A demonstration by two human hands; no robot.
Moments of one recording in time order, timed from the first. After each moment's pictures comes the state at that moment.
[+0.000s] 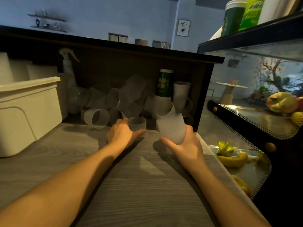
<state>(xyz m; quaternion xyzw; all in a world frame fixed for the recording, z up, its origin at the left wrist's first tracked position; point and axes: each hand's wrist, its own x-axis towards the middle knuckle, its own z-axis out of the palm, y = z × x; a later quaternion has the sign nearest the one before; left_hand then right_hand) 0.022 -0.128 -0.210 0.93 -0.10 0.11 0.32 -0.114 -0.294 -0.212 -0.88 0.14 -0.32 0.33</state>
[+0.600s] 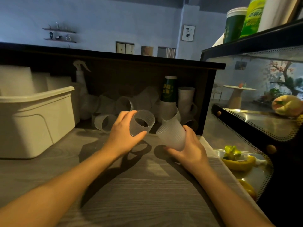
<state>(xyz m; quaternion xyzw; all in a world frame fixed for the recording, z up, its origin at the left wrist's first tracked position) -0.021 -0.087 -0.187 0.83 -0.29 0.28 0.40 -0.120 -0.293 -0.210 -0.91 0.08 -0.31 0.25</state>
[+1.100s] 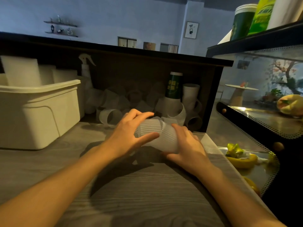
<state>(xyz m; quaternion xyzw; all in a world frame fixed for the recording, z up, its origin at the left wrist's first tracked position) -0.043 -0.061 -0.181 0.82 -0.42 0.22 0.33 -0.129 -0.268 -0.202 -0.96 -0.03 -0.26 0.13</state>
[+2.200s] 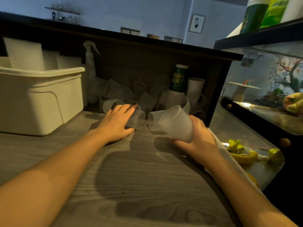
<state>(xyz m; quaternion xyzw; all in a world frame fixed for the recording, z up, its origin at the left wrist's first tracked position) 0.019 -0.036 -0.207 0.91 -0.32 0.23 0.10 -0.134 -0.282 -0.200 -0.94 0.03 -0.29 0.20</state>
